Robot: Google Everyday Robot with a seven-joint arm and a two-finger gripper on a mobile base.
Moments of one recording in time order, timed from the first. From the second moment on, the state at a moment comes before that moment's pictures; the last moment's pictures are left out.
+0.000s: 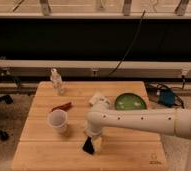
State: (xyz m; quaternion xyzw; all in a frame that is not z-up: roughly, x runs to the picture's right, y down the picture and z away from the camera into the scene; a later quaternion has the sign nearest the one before) arm -0.025 0.278 0.782 -0.33 -0.19 -0.23 0.90
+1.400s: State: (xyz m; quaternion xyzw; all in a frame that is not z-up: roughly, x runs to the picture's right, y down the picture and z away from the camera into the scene) arm -0.011 0.291 0.784 -0.33 -0.17 -0.27 0.89
